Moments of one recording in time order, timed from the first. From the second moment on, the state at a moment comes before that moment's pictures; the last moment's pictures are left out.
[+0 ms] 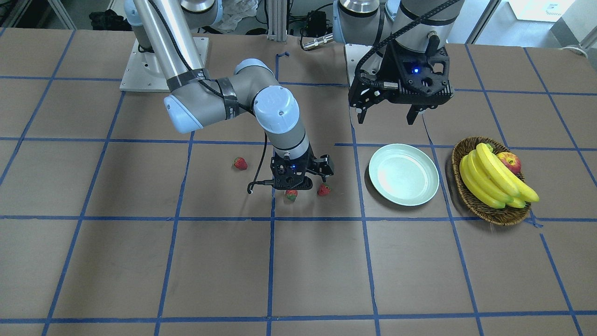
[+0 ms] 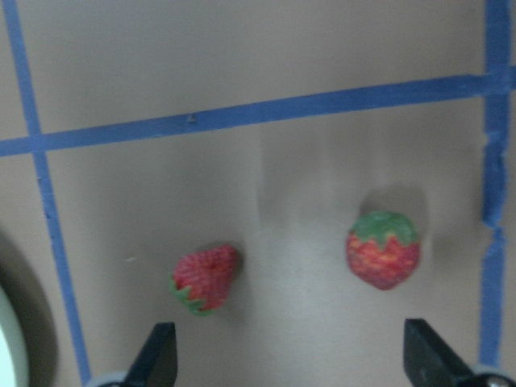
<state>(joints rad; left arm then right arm) -1.65 -1.56 -1.59 -1.50 1.59 -0.08 2.04 -1.12 1.78 -2.31 -1.35 0.57</state>
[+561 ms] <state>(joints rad) -1.65 -1.56 -1.59 -1.50 1.59 -0.08 2.00 -1.17 1.81 -2.00 -1.67 0.48</state>
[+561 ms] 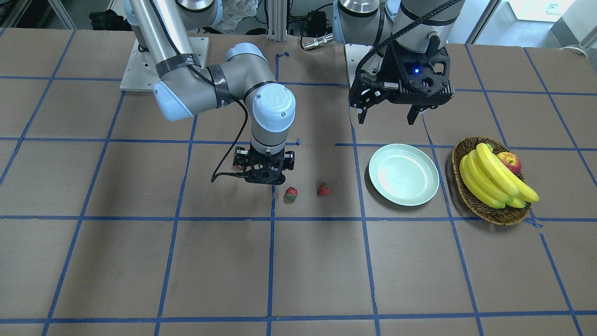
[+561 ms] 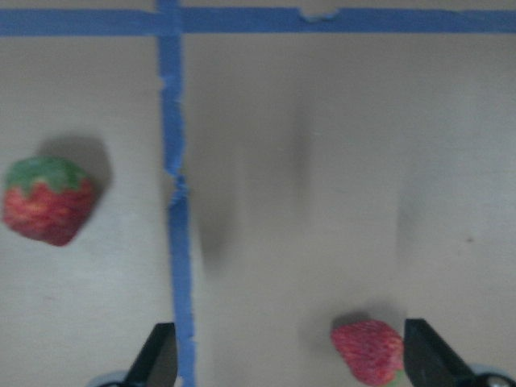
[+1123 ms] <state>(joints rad) -1.66 -1.56 -1.60 -1.50 1.59 -0.08 1.92 -1.21 1.91 -2.01 -1.70 0.53</state>
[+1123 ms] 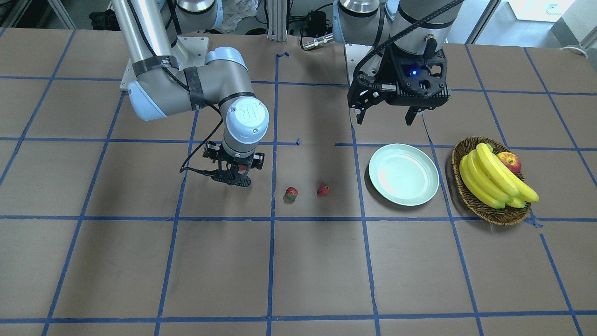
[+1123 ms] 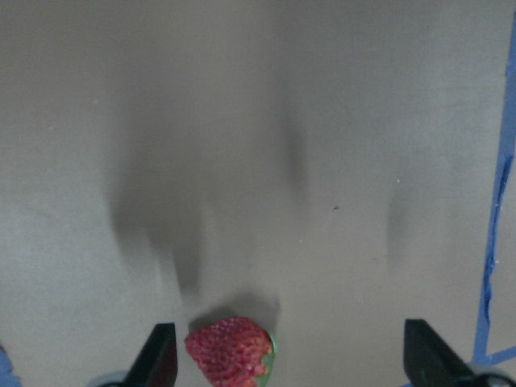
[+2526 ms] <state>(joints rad) -1.66 -1.55 -1.60 -1.50 1.59 -0.08 1.91 -1.26 2.05 -2.23 -1.60 0.59</state>
